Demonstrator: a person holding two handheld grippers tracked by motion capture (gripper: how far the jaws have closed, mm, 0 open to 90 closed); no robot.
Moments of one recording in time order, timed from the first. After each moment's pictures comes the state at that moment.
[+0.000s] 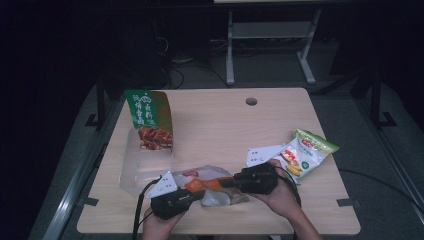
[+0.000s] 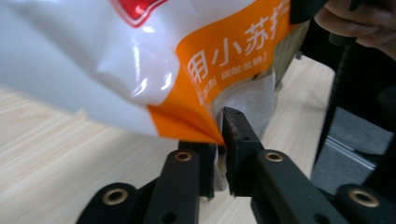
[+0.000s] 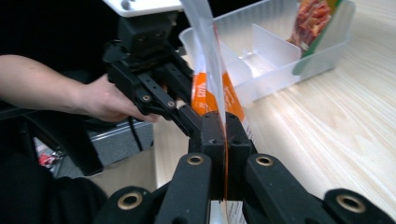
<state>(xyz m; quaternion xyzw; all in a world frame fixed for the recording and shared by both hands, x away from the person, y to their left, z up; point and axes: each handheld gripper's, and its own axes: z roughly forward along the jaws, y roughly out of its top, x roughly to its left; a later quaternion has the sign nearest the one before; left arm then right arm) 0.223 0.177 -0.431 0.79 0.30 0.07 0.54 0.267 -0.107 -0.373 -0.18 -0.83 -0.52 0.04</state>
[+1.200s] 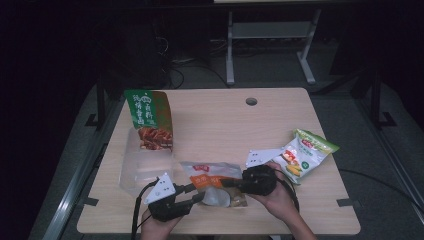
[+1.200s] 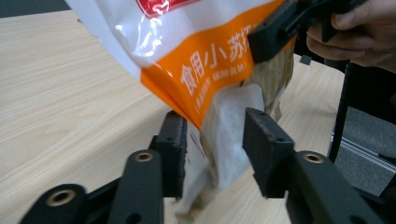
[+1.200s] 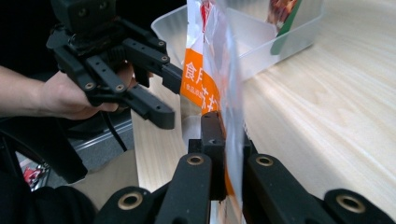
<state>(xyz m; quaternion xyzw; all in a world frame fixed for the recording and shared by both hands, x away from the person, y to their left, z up) 0.215 0.178 -0.425 0.78 0.28 0.11 0.54 0.269 -0.109 -0.391 -0.23 -0.82 -0.52 0.03</state>
